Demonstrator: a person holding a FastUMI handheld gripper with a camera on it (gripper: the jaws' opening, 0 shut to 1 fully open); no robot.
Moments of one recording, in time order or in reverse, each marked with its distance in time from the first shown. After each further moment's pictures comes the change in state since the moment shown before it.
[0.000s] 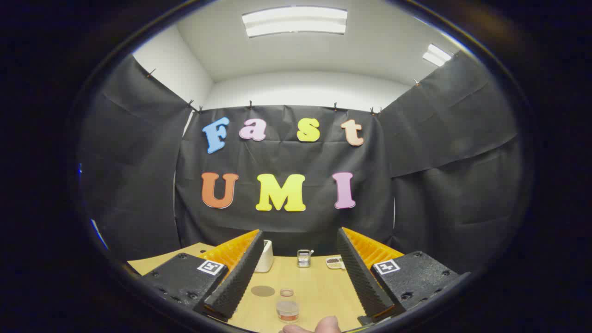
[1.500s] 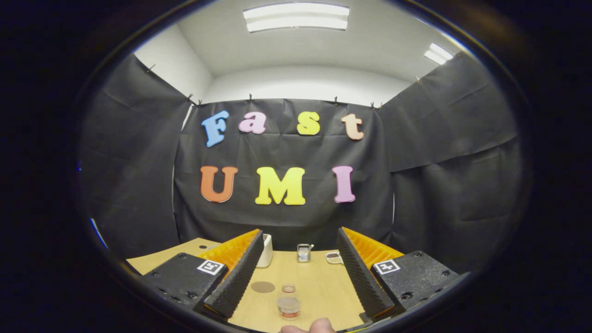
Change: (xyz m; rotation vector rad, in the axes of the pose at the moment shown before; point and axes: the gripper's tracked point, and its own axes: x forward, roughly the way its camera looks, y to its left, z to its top) arm 0.002 0.008 -0.012 -0.002 0.040 -0.009
